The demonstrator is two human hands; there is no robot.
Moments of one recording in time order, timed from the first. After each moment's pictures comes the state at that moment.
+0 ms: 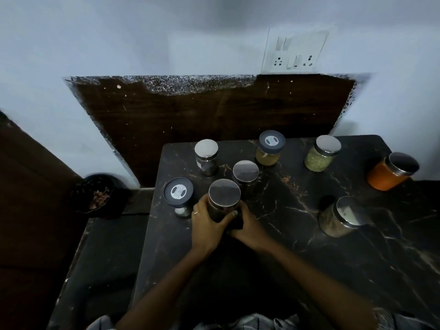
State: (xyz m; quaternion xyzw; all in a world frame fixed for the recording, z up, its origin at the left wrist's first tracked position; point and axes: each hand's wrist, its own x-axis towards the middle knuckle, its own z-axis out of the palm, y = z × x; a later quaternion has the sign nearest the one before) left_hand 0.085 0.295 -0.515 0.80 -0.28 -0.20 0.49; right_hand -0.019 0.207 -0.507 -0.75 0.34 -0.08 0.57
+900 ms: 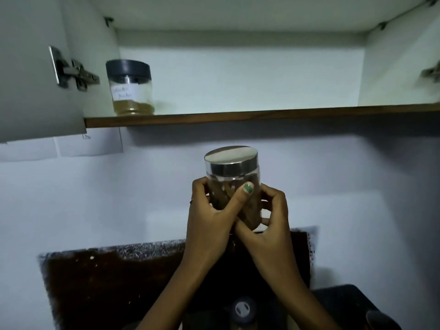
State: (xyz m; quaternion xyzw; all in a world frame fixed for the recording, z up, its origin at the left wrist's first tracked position) left_hand 0.052 0.147 -0.137 0.52 -0.48 -0.08 0.71; right_hand -0.036 0.100 -0.166 -0.68 0.17 -0.59 0.40
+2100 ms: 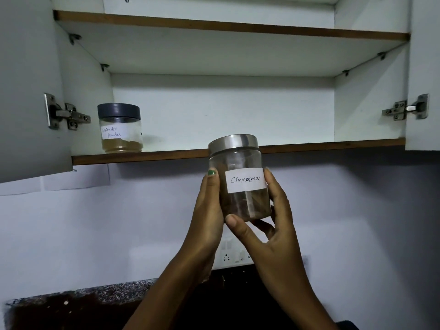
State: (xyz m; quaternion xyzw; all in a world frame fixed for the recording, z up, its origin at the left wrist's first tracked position) left_hand 0.031 0.129 -0.077 0.44 -0.51 -0.21 0.71; right_hand -0.067 0.095 -0.116 -0.68 0.08 -0.62 0.37
